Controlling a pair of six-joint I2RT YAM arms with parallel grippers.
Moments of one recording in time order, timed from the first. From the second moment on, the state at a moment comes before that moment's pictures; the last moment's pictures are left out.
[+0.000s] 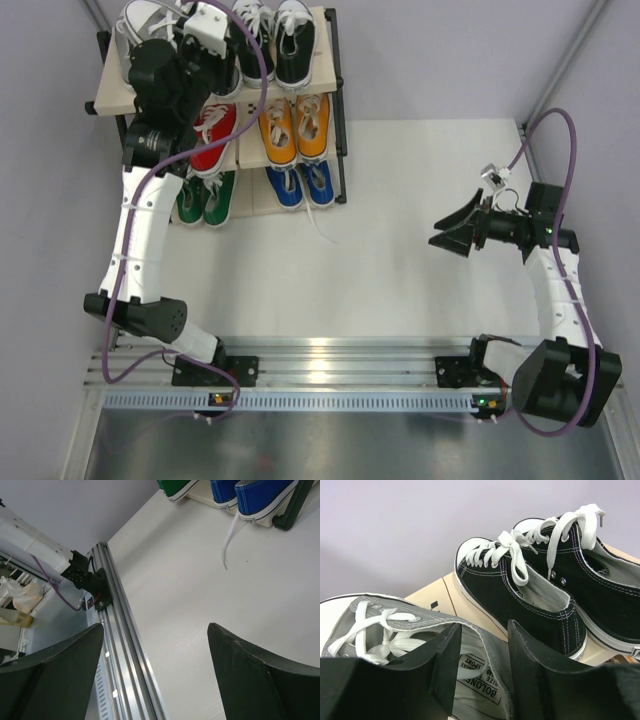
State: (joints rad) left arm -0.21 1.54 2.02 -0.37 0.06 0.34; right arm -0.22 1.08 0.86 -0.57 -1.40 -0.20
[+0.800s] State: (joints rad) left arm -0.21 1.54 2.12 -0.41 -0.02 0.14; right arm -0.22 1.08 0.86 -0.57 -1.40 -0.20
